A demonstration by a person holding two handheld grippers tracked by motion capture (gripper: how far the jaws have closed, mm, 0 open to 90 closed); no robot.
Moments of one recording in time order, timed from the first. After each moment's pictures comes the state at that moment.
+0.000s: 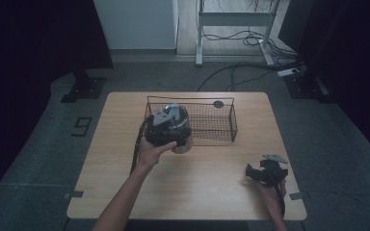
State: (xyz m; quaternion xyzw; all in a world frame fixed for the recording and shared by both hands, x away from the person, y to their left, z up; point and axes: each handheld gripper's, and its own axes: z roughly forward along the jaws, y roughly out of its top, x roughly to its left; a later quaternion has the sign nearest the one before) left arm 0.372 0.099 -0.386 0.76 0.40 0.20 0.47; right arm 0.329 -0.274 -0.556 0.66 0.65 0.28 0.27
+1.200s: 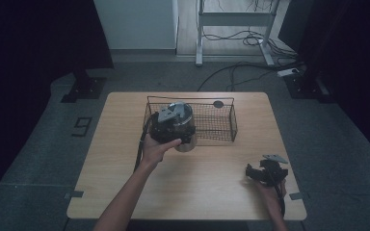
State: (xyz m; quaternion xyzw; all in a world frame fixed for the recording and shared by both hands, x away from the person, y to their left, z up) left arm 0.378 0.086 -0.380 0.76 0.39 0.20 0.47; right arm 0.329 -0.274 -0.556 0.66 0.65 0.28 0.27
